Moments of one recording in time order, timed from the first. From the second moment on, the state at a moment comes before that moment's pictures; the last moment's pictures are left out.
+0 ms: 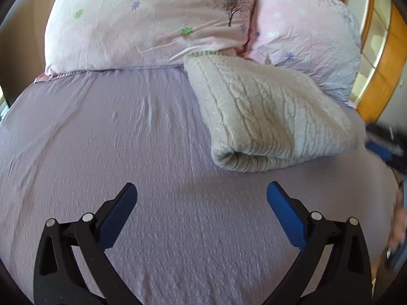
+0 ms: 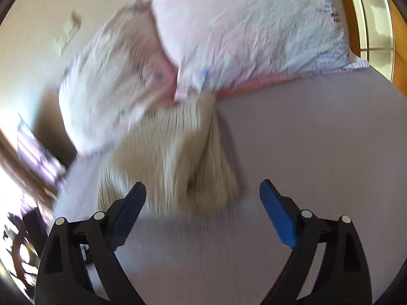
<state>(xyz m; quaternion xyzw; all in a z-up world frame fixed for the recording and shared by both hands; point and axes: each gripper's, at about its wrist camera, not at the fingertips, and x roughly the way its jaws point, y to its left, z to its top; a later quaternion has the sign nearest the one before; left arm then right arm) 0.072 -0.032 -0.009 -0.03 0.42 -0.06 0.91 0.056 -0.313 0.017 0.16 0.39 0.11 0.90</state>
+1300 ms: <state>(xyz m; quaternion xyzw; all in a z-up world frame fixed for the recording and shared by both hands) 0.084 -0.050 -0.021 0.03 0.46 -0.04 0.89 0.059 -0.230 -0.026 -0.01 0.45 0.06 0.89</state>
